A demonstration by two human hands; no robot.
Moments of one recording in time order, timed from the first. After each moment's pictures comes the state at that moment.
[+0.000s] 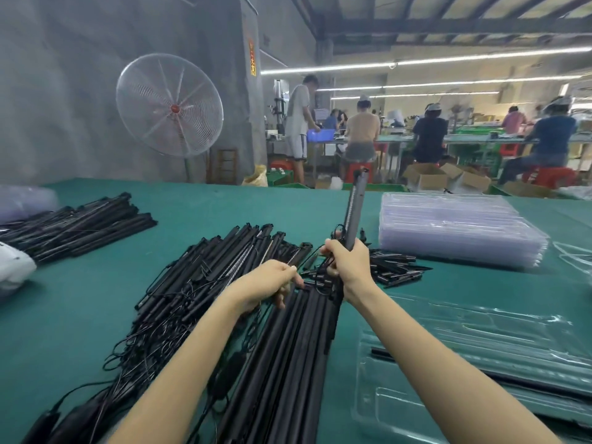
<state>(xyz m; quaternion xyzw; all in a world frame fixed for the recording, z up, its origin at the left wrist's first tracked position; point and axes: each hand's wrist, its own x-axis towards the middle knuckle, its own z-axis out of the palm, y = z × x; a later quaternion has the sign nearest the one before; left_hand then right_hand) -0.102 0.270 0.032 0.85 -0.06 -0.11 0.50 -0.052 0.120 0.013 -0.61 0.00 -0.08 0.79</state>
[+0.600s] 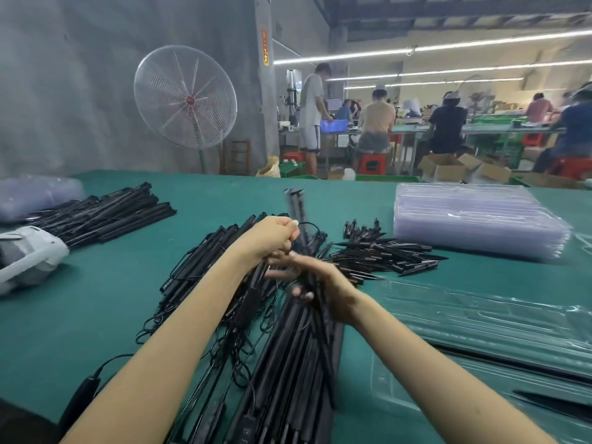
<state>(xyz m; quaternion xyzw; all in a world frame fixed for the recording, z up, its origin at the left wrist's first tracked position) -0.101 0.289 0.069 0.86 -0.03 -0.01 0.50 -0.111 0.157 0.000 -0.54 -0.21 0.29 0.76</state>
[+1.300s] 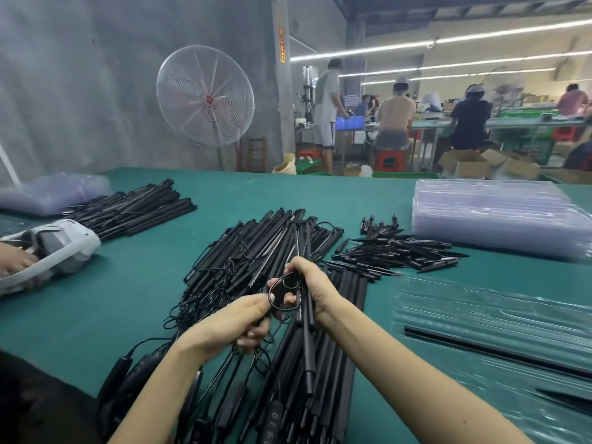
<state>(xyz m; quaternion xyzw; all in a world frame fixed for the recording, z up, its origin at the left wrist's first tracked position) -0.204 0.351 -0.011 0.78 -0.04 -0.16 0.60 -0.137 0.211 0.000 -0.50 0.00 0.25 0.83</state>
